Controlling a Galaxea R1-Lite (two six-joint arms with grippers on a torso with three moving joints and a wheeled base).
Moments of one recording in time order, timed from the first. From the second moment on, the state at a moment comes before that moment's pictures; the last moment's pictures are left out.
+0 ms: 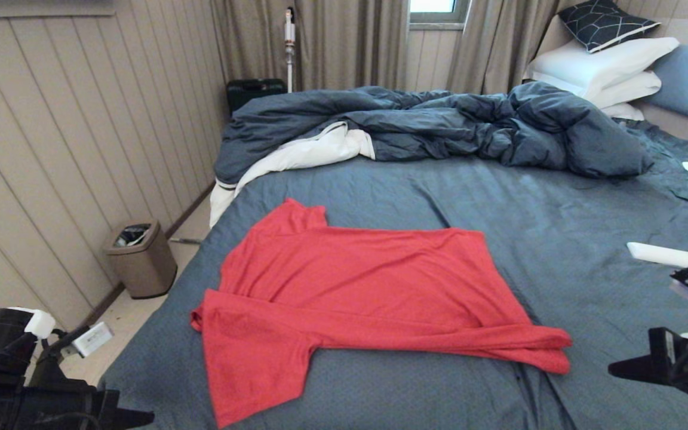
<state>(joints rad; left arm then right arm) 0.06 1.55 -0.37 -0.02 -0.56 0.00 -0.31 1.37 -0.71 0.38 0.44 0.13</state>
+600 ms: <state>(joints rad) -0.14 1.66 -0.47 -0.04 -0.47 -0.06 -0.32 1.31 -0.72 0.41 0.40 0.14</state>
